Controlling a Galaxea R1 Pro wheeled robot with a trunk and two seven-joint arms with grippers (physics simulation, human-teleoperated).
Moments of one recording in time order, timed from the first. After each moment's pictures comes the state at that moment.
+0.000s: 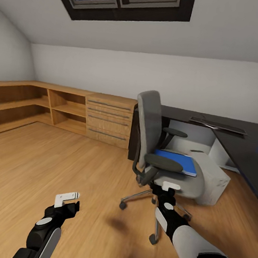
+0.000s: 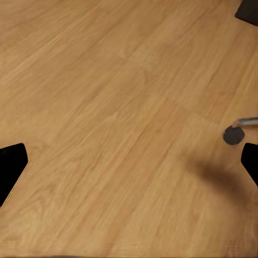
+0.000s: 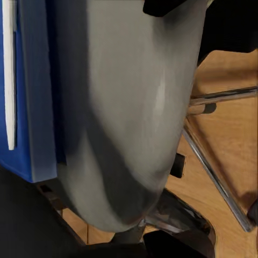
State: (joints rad) left arm -0.13 -0.10 -0.07 -1.56 0.21 0.62 0.42; right arm -0.83 0.08 0.08 -0.24 -0.13 -0.32 -0.22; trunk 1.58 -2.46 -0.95
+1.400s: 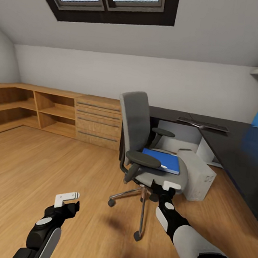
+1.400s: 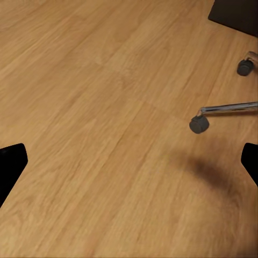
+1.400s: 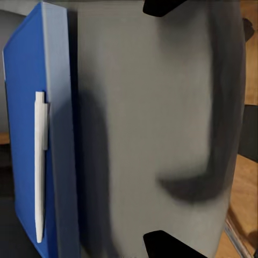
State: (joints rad) left arm -0.13 -0.10 -0.07 -1.56 0.21 0.62 0.42; right arm -0.83 0.07 0.08 -0.25 -0.13 -0.33 -0.22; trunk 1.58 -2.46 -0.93
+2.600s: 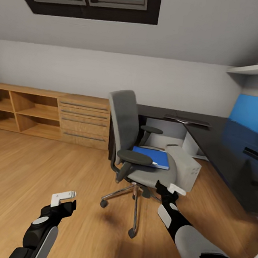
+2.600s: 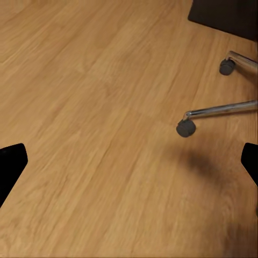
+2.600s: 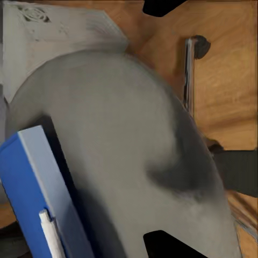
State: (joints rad) left arm -0.13 -0.09 -0.03 -1.57 0.21 0.62 0.42; right arm -0.83 0.06 0.05 -0.25 -0.39 -0.34 -0.19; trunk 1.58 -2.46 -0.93
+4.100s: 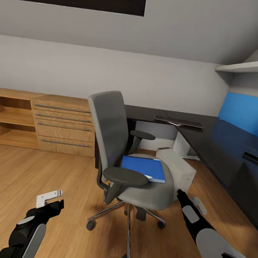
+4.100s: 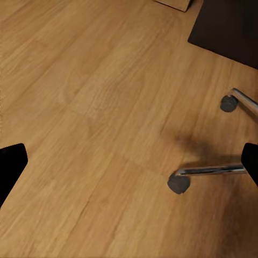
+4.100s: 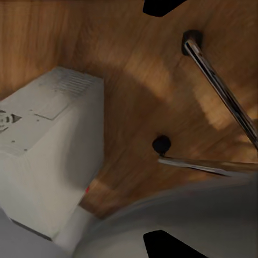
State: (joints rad) left arm -0.13 -0.09 0.11 -1.57 0.25 0.61 0.41; right arm -0.83 -0.09 -0.20 -0.24 -0.77 -0.14 -0.10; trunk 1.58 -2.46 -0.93
